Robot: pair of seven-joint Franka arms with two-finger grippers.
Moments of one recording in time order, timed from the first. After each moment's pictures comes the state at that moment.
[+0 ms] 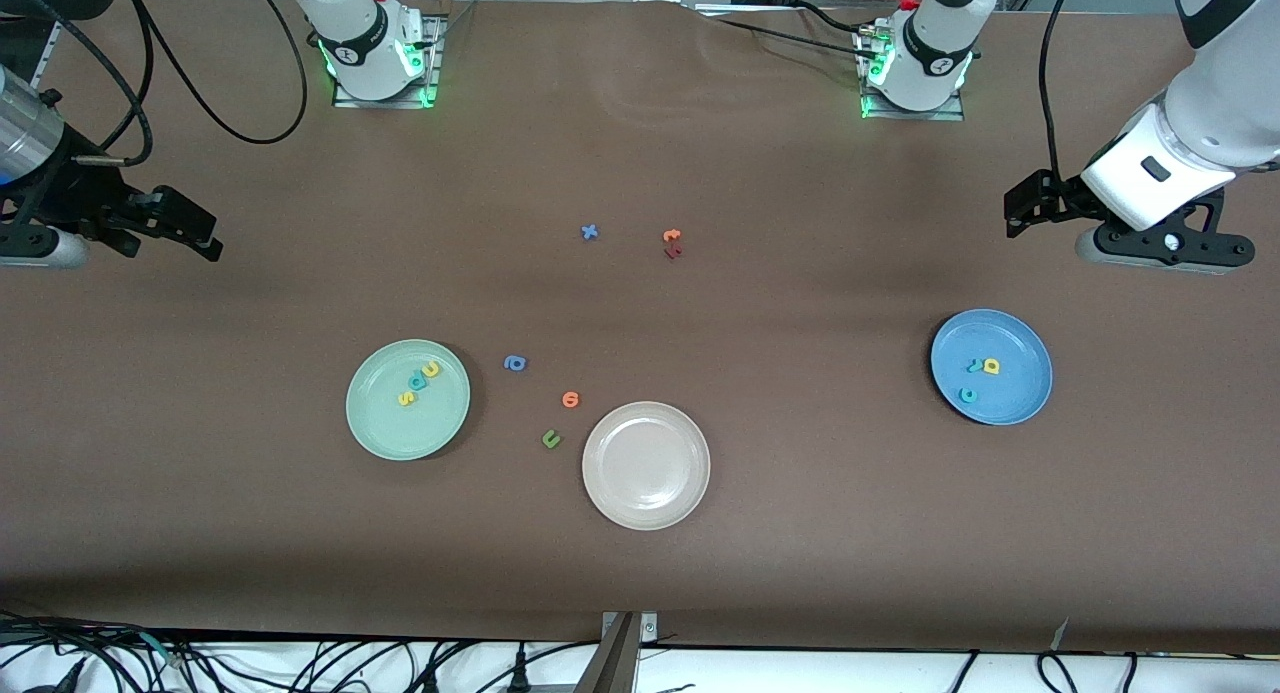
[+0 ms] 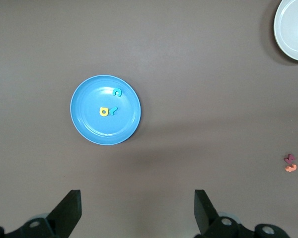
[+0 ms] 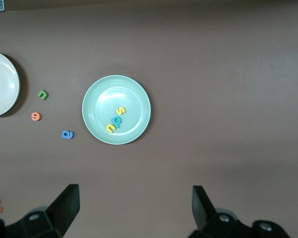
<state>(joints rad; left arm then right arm) -0.04 0.04 -0.10 -1.60 0.02 1.57 -0.03 0.11 0.02 -0.06 -1.64 0.05 1.74 0.11</state>
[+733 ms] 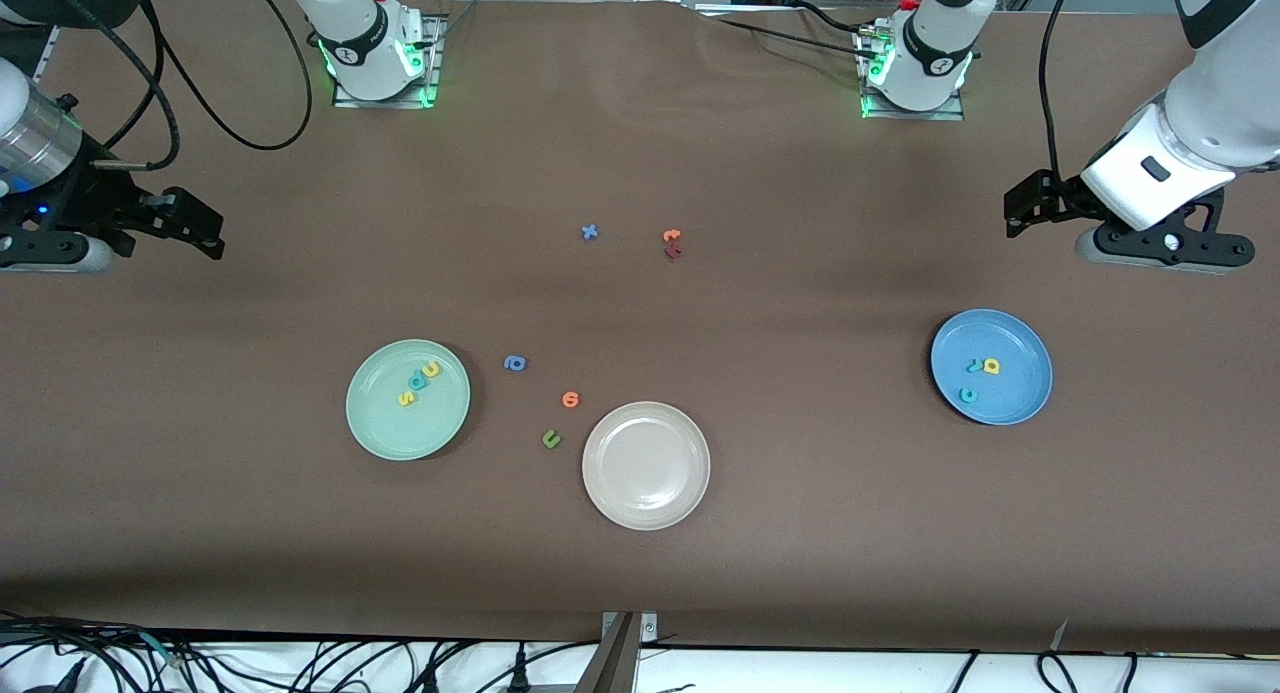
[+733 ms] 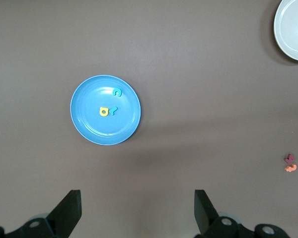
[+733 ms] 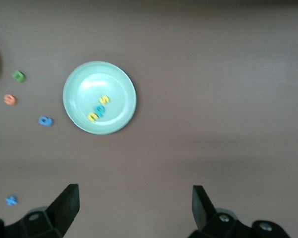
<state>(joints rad) -0.04 0.04 -0.10 -1.60 0.02 1.57 -0.03 0.11 0.06 0.00 -1.58 -0.08 1.64 0.09</state>
